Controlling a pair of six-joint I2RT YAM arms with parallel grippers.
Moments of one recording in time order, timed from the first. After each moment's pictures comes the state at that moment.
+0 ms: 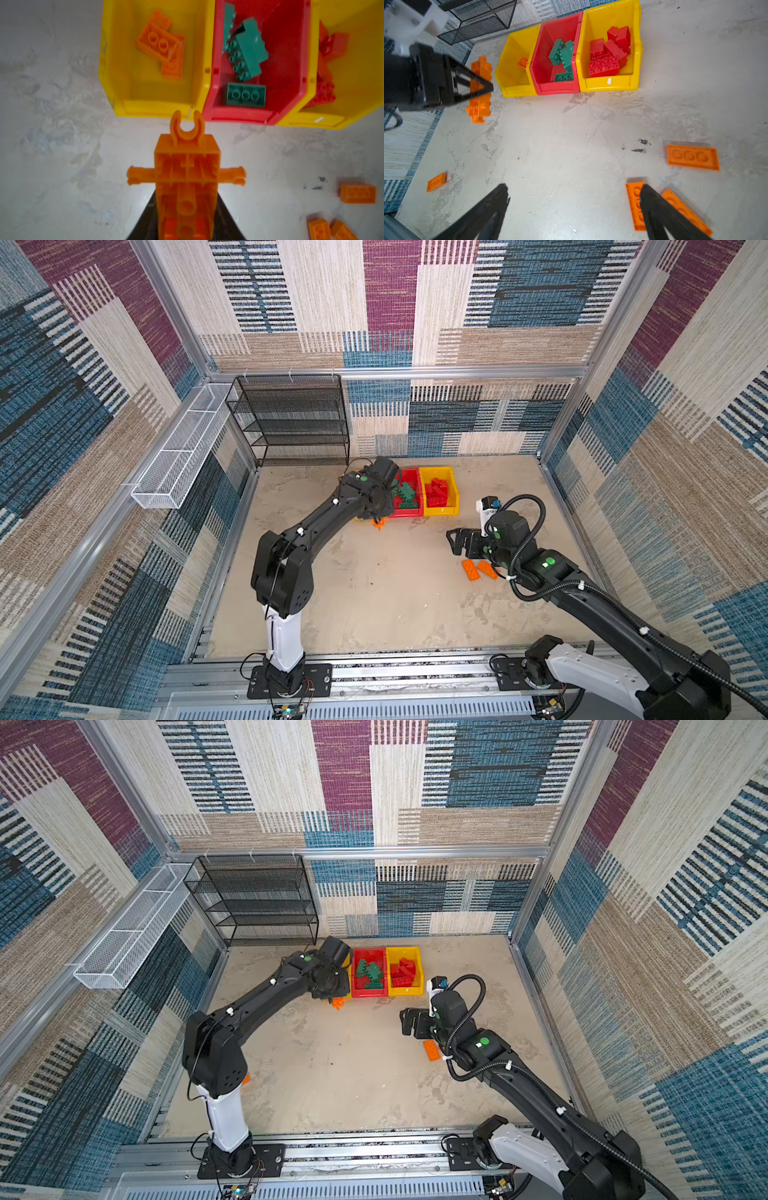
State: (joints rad) left arm -0.52 2.01 1.89 -0.97 -0.18 -0.59; right arm 0.54 1.05 0.83 -0.43 0.04 0.50
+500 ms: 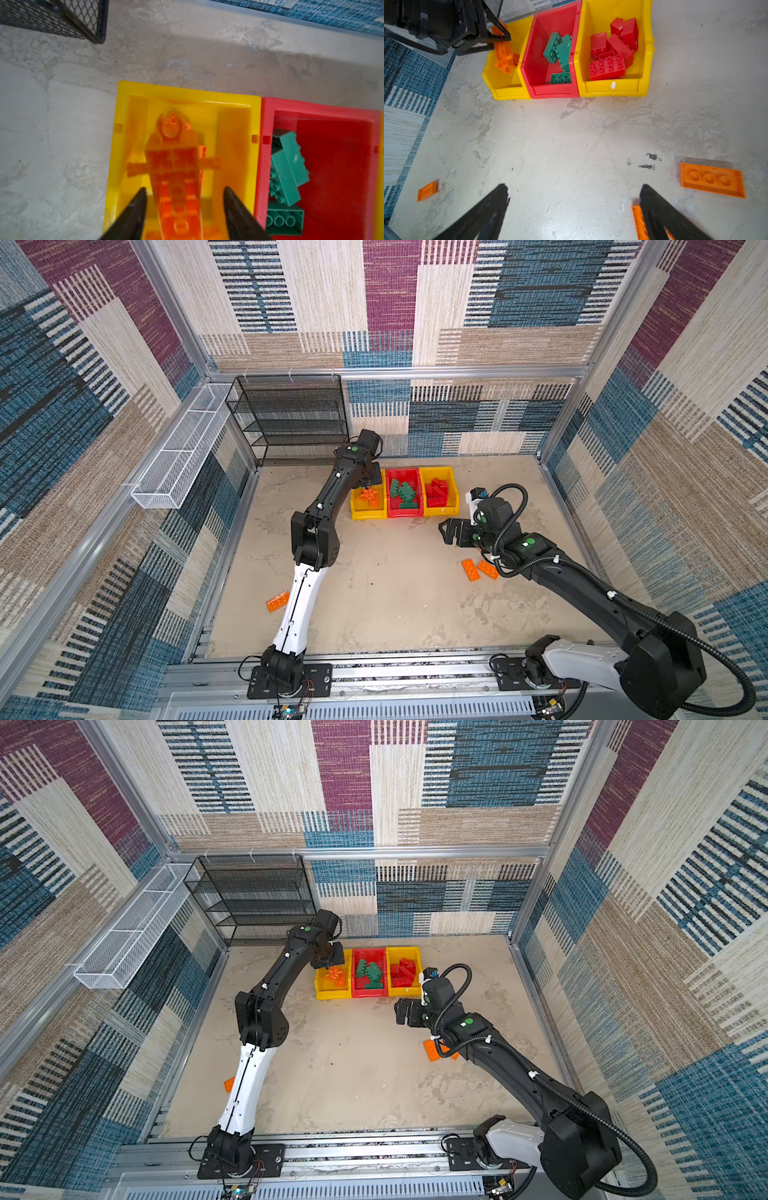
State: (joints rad) left arm -0.36 2.54 2.59 -1.14 -0.10 -0.47; right arm 0.48 1.22 0.89 -0.37 -0.02 0.47
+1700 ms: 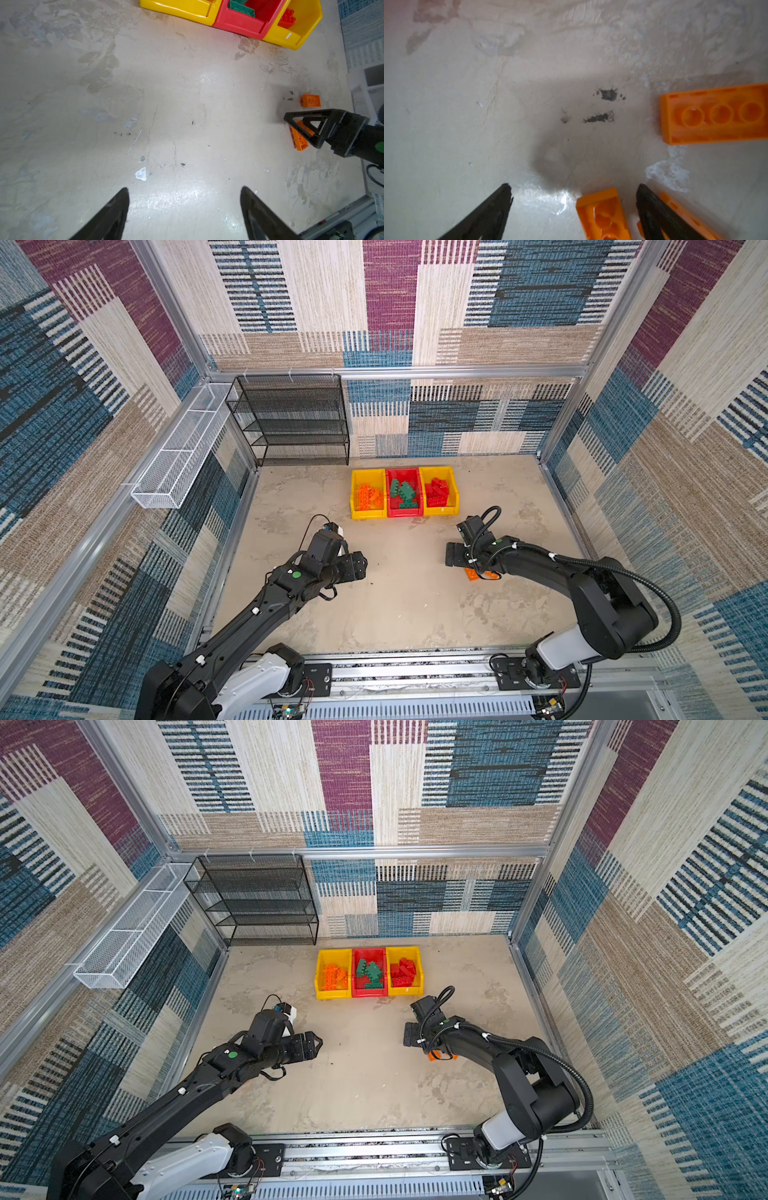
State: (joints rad) left arm -0.52 0.99 0.68 -0.55 0.03 -0.62; right arm 0.48 1.52 0.76 -0.37 0.11 0.56
